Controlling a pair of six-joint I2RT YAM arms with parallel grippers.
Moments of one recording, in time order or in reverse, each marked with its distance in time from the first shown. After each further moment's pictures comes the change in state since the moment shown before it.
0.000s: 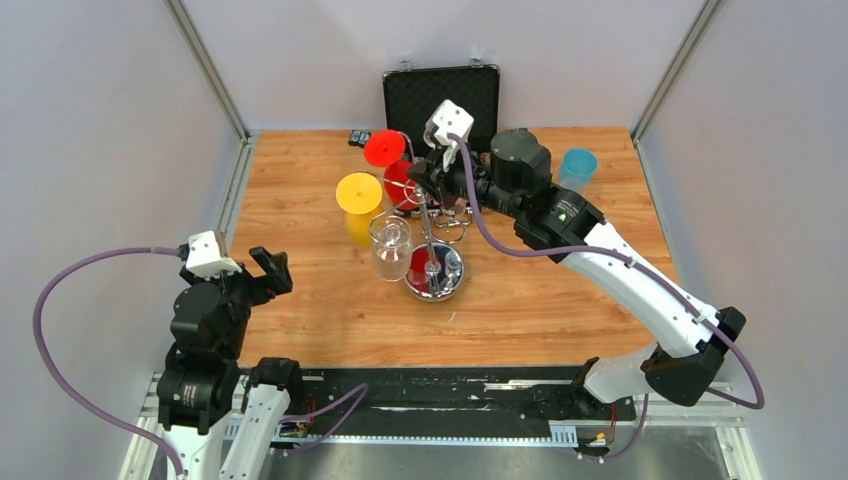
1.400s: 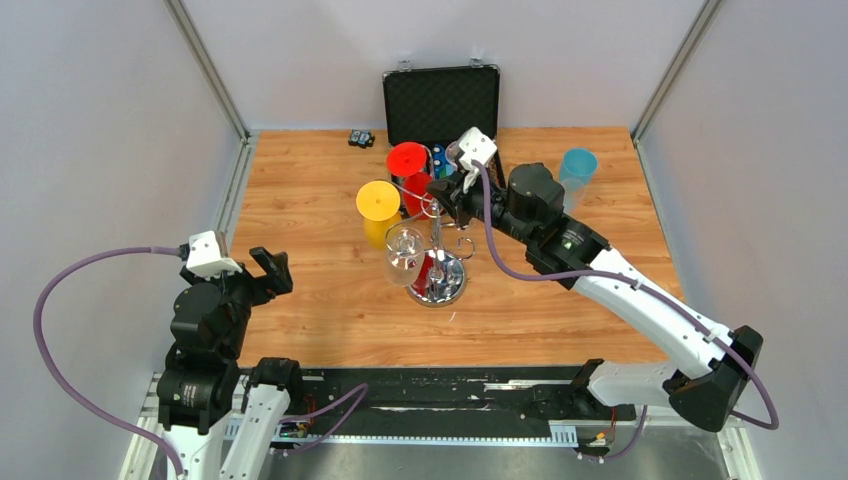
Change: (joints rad) left arm 0.000 0.000 0.000 0.000 0.005 0.000; right arm -0.028 -0.157 -0.341 0.212 0.063 0.045
